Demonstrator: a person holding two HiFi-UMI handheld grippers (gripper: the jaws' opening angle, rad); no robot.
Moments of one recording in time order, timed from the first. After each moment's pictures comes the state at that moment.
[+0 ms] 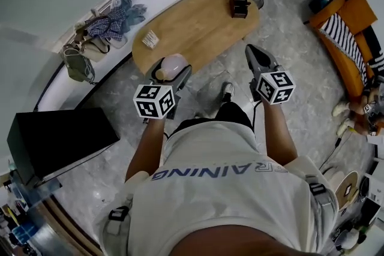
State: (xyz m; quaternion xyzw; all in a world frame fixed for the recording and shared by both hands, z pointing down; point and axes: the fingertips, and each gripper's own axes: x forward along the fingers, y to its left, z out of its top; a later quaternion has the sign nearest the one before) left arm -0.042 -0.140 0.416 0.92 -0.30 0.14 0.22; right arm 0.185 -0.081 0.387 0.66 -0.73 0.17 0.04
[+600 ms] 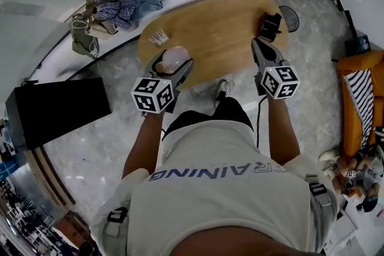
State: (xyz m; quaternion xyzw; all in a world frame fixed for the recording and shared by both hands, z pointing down) left arm 0.033 -0.300 0.456 0.85 -0.42 0.15 0.28; right arm 0.276 -0.315 0.458 0.54 -0.81 0.22 0.08
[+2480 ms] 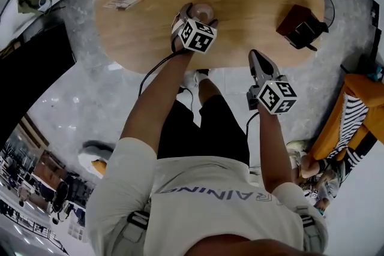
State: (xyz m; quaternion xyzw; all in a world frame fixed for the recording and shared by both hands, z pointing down) left arm 0.144 -0.436 0.944 0.76 -0.40 0.42 0.30; right arm 0.293 -0.359 0.794 0.45 -0.74 0.47 0.19
